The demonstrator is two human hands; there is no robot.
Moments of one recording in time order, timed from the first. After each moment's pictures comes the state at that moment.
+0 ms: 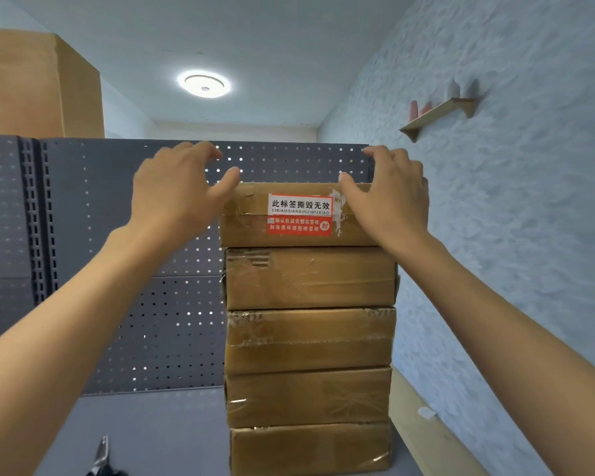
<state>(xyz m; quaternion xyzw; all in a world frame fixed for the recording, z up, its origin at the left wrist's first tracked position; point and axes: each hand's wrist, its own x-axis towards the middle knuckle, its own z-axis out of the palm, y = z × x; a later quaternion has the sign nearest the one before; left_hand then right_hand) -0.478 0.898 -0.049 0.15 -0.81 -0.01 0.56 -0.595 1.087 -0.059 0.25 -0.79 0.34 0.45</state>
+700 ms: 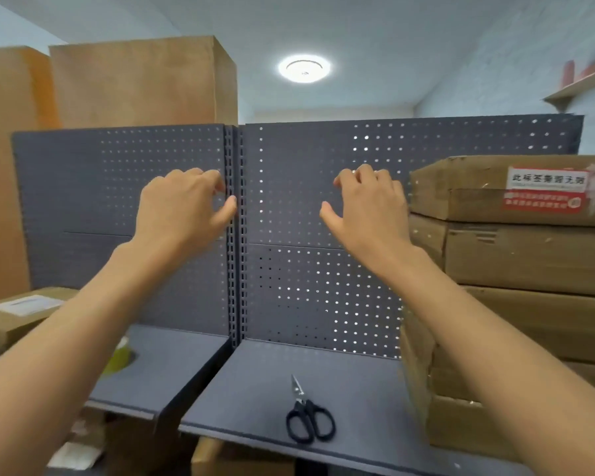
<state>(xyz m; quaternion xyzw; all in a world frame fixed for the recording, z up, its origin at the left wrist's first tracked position) -0.286 0.698 -0.104 0.25 -0.81 0.17 0.51 -0.433 0.855 -0.103 0.40 -0.79 0.19 0.41</state>
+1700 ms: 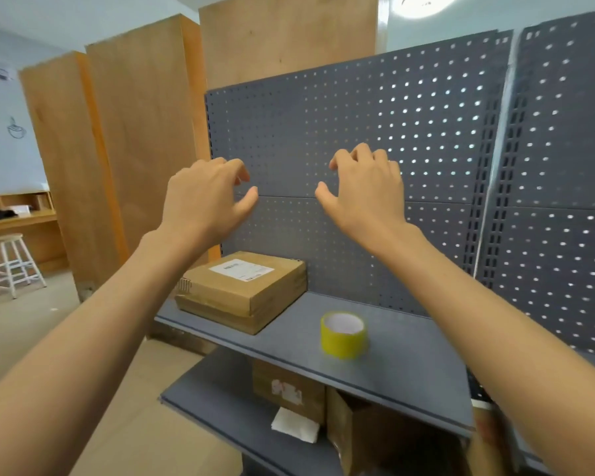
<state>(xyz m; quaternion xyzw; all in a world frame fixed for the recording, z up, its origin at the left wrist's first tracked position) -0.031 0.354 -0.158 0.31 -0.81 0.21 0.45 -0.196 0.458 -0.156 0.51 -0.74 0.26 0.35</state>
